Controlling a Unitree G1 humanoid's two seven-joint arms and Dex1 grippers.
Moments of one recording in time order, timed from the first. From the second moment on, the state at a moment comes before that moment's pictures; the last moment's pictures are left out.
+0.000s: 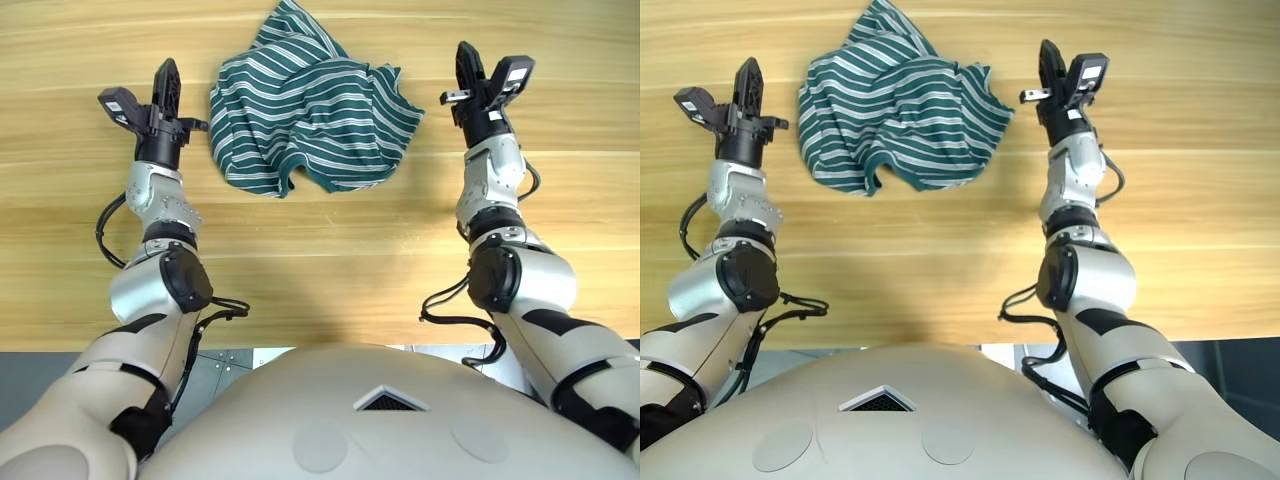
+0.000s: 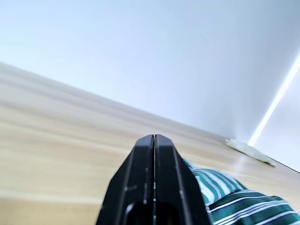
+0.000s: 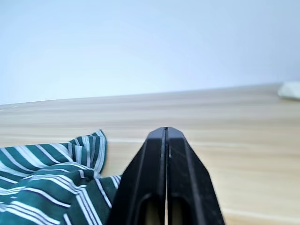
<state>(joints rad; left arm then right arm) -0.54 0.24 0.54 1.14 -0.43 -0.61 -1.00 -0.60 -0.14 -0.32 1.11 0.19 -0.68 0.63</state>
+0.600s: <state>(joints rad) 0.12 0.34 0.13 0.09 -0.46 -0.66 -1.37 0.01 -0.46 0.10 0.17 0.05 -0.74 0.91</state>
